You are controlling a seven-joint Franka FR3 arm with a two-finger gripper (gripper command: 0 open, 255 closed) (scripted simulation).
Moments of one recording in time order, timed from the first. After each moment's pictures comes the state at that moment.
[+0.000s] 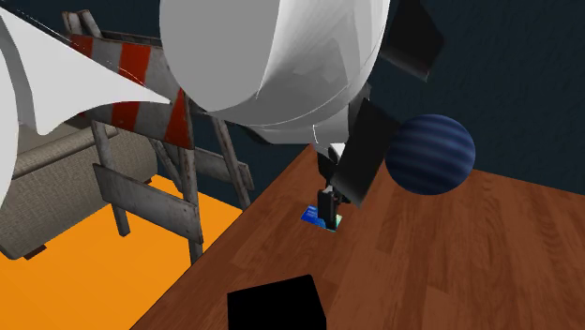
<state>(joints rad) -0.23 0.36 0.59 -1.84 -0.39 2.07 1.85</state>
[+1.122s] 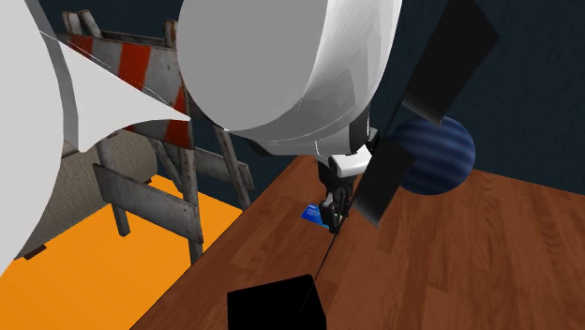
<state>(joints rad) -0.23 0.39 0.58 -1.86 -0.41 2.11 1.86</state>
